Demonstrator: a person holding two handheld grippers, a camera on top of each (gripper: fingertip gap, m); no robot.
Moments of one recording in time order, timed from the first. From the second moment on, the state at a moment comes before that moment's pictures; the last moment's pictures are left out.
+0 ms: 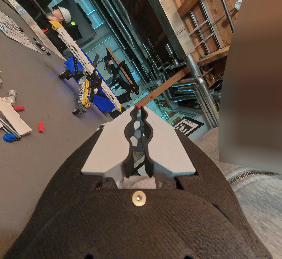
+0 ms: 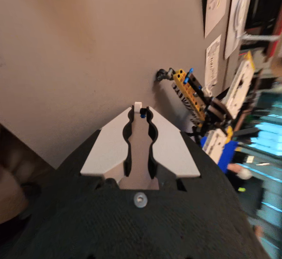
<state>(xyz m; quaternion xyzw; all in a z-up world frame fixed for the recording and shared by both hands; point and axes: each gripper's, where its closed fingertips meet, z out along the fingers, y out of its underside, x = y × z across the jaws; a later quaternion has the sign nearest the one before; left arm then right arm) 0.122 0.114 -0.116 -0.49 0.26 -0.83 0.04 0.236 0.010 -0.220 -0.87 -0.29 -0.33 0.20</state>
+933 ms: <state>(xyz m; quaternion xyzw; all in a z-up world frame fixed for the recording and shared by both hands) 0.122 0.116 -0.116 -0.49 0.25 -0.84 0.03 0.246 0.004 -0.219 -0.94 0.05 0.08 0.33</state>
